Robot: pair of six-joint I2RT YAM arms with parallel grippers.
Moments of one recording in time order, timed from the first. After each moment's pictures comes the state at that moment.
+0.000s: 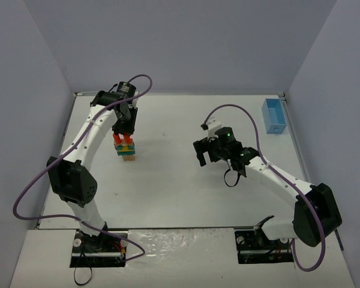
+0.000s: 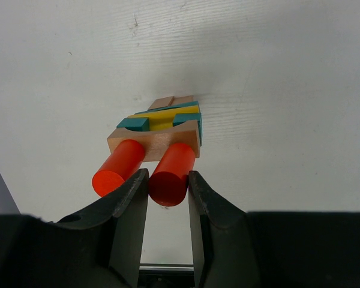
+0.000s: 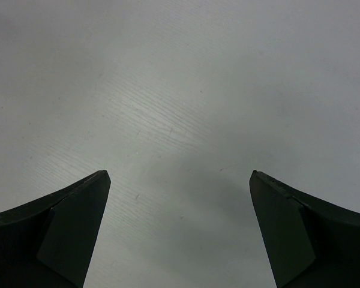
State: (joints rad) left arm -0.31 1.76 1.82 -1.20 -0.16 -0.15; right arm 0.56 1.33 0.84 -0.18 0.03 0.02
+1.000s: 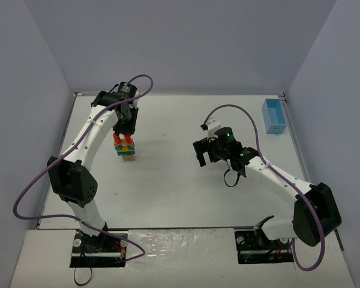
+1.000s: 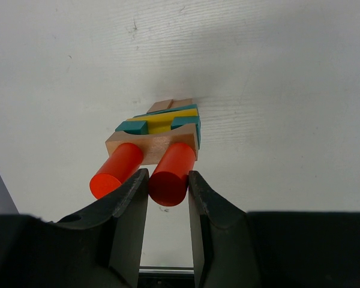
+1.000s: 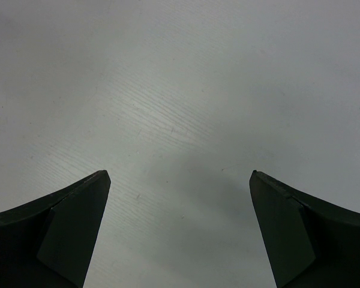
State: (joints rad) left arm -0.31 1.76 1.82 -1.19 -0.16 -0.15; right arm 0.56 1.33 0.84 -0.18 0.03 0.02
